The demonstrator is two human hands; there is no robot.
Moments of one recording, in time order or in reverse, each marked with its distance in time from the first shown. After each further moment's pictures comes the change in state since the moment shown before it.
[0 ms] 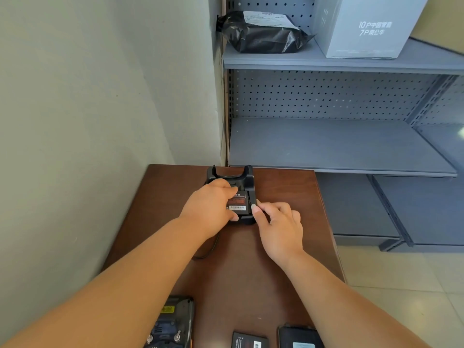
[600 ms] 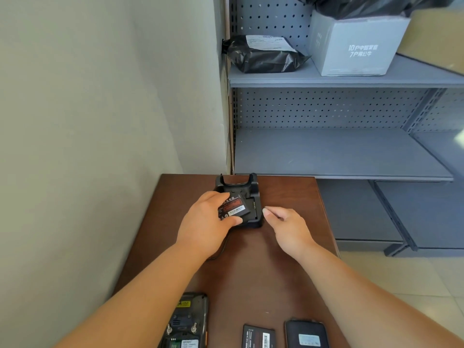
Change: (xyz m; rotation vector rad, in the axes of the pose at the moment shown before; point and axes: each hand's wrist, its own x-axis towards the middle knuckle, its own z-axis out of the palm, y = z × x) left_hand -0.046 -0.004 -0.004 -0.355 0.273 -0.094; right_hand 0.006 0.005 -0.013 0.325 -0.158 0.104
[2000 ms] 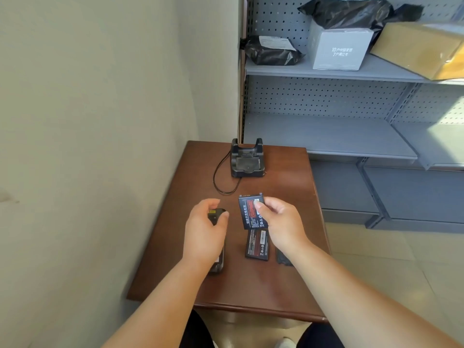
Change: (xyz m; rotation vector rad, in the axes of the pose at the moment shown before) left_hand -0.194 0.000 -0.012 -0.354 0.262 -0.253; right_hand -0.202 -0.031 0.010 0.299 -0.005 -0.142
